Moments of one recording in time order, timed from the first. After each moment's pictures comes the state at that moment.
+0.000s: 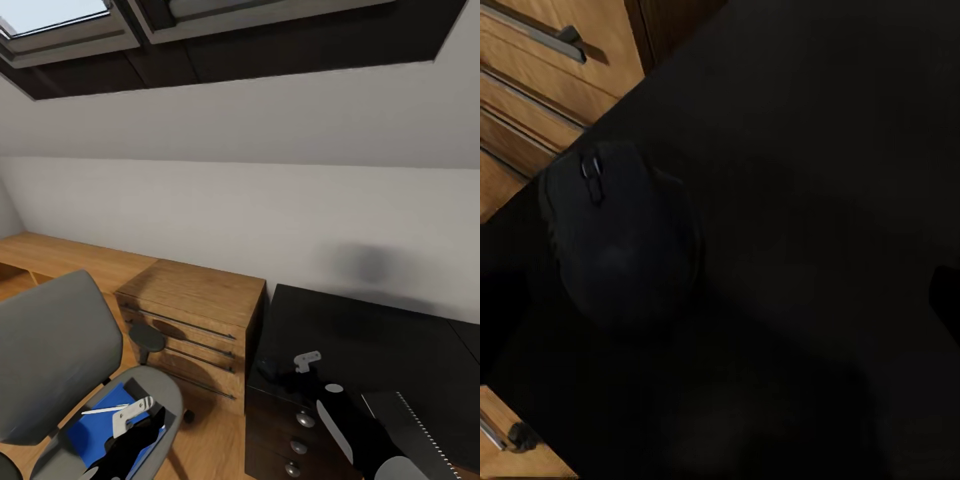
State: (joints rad) left arm 0.05 -0.08 0.06 -1.48 0.36 0.40 0.22; right arm -0.49 -0.06 0.31 -0.79 -0.19 0.24 0.12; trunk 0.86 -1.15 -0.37
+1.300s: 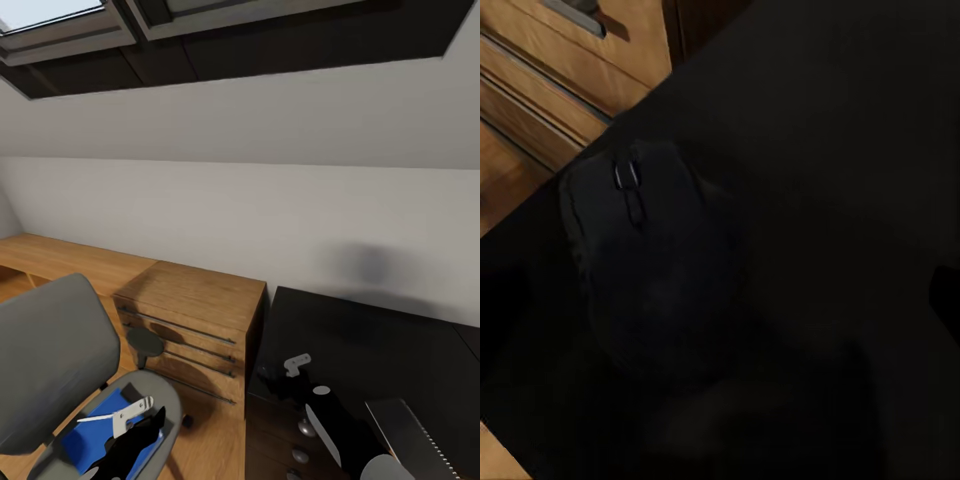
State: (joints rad) left arm 0.05 -0.08 0.06 -1.48 0.36 0.39 0.22; right arm -0.50 0.00 0.31 -0.73 -0.09 0.24 0.12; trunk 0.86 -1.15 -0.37
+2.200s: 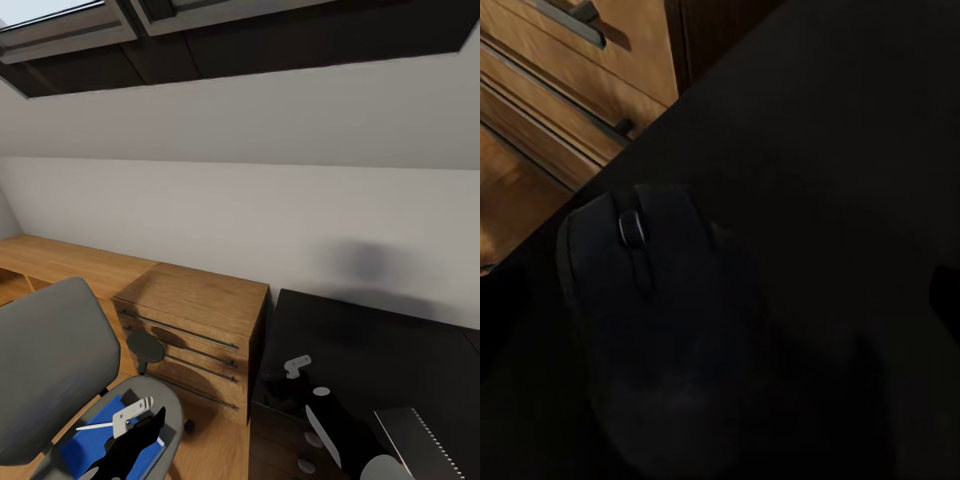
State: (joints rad) left arm 0.05 -0.08 0.06 -1.48 0.36 0.40 0.22; right arm -0.50 0.00 0.31 -0.72 -0.09 0.25 0.12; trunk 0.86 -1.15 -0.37
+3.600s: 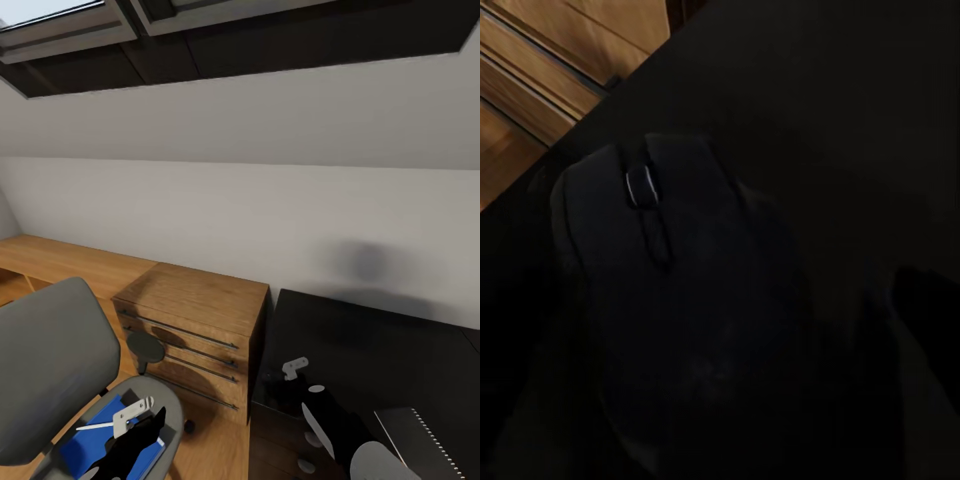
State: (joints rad) left arm 0.05 -0.08 0.06 -1.48 0.36 0.40 0.22; right arm -0.57 0.03 0.31 -0.57 -0.08 0.24 0.11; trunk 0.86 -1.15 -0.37
